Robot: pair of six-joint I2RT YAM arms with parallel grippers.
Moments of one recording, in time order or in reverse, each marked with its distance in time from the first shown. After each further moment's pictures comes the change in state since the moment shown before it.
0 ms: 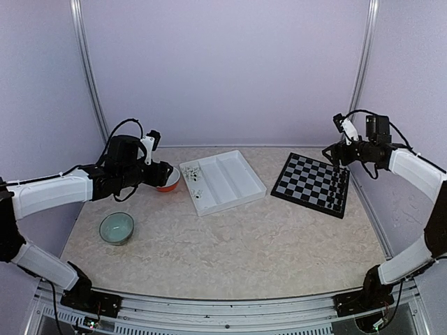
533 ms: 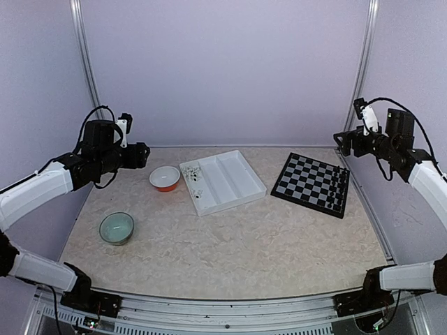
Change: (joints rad) left arm 0.136 -0.126 0.098 -0.165 -0.033 -0.063; right arm 0.019 -0.247 -0.016 0.009 0.112 0.112
